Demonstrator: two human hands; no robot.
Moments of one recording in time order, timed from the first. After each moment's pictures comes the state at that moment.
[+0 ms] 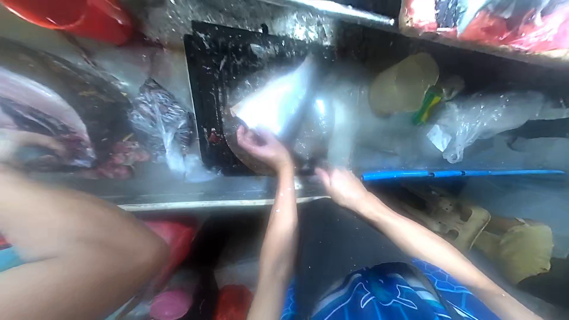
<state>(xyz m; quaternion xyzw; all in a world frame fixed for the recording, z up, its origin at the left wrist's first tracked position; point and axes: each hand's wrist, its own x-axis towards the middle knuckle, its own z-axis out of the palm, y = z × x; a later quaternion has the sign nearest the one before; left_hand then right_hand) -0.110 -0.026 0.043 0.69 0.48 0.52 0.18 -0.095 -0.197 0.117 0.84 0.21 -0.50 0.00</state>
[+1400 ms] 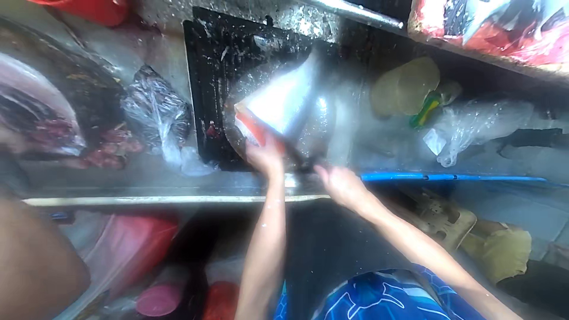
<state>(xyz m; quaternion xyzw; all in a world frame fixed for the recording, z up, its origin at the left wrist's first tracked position) -0.157 -0.009 0.033 0.58 0.71 0.05 0.39 -0.094 -0.181 0.130 0.84 0.20 -0.51 0.05</state>
